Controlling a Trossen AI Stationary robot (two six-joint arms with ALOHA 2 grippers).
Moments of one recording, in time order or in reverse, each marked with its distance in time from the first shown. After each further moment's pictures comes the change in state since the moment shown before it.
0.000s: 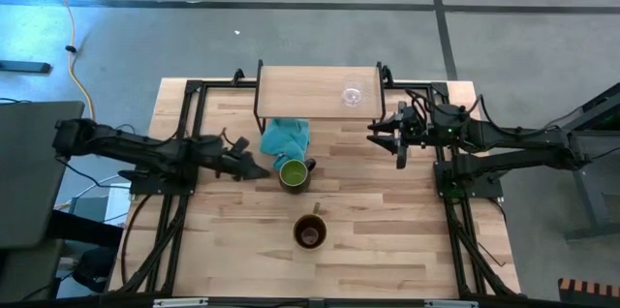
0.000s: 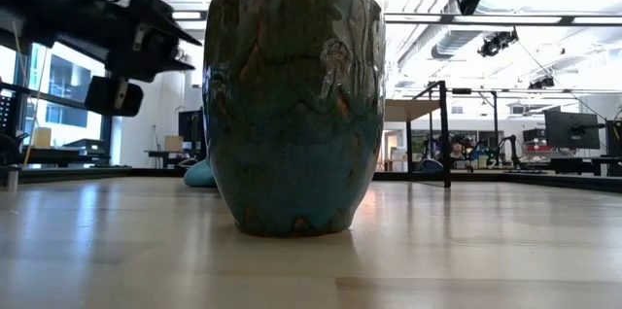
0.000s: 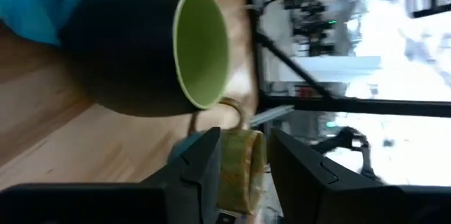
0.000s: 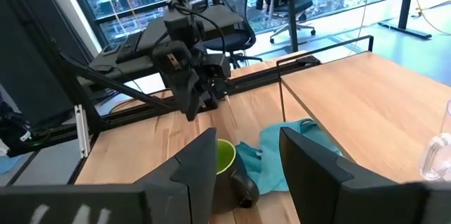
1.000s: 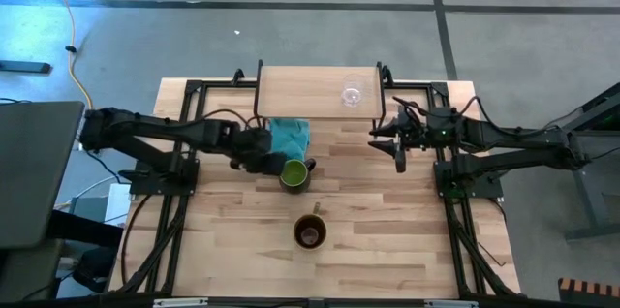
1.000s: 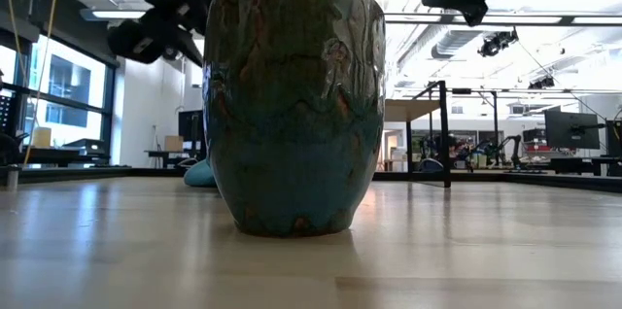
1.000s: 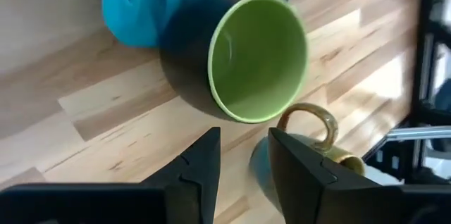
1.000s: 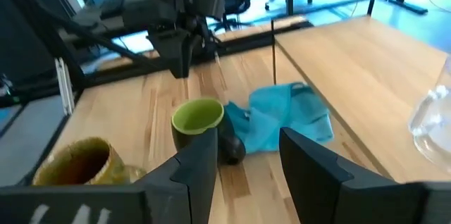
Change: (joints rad) left arm 0.000 0.400 0.720 -0.981 -0.057 0.114; right arm 0.000 0.000 0.000 -0.150 -0.001 -0.052
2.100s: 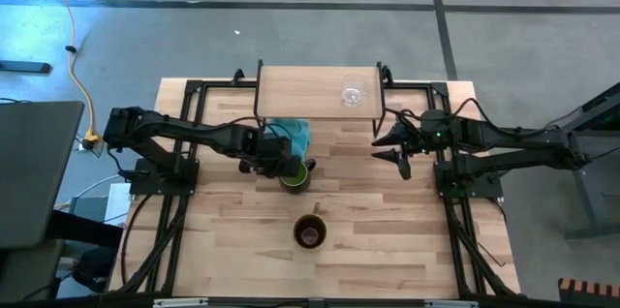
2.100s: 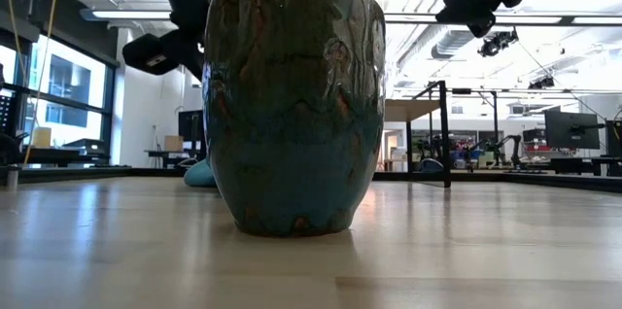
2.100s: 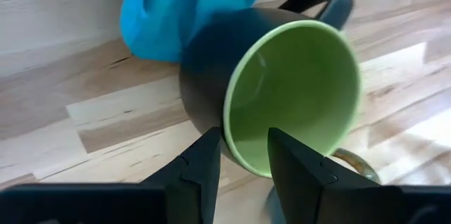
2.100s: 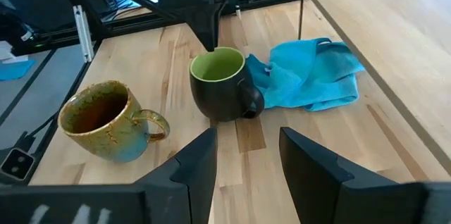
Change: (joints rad) left arm -0.020 0.210 0.117 -0.070 -0.089 -0.104; right arm 0.000 0.000 0.000 -0.129 -0.114 -0.034
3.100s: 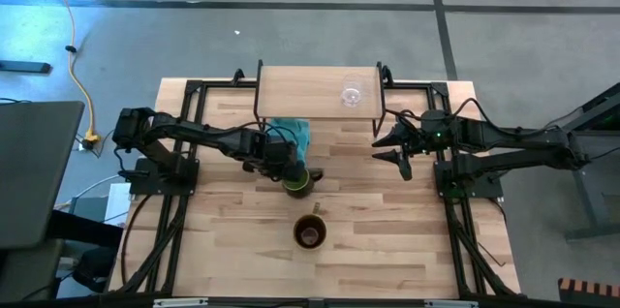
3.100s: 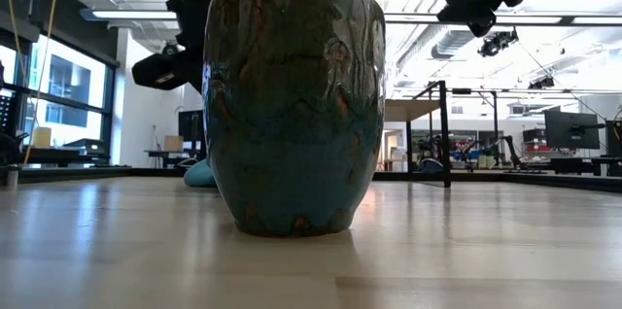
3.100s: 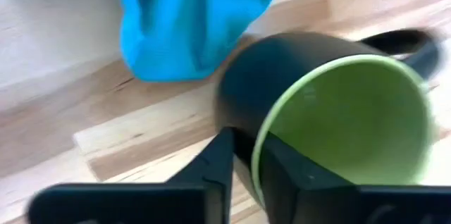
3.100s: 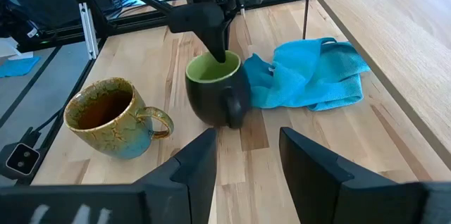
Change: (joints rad) left arm -0.005 0.074 -0.001 0.024 -0.025 0.094; right arm 0.000 -0.003 0.000 -0.005 -0.009 -0.008
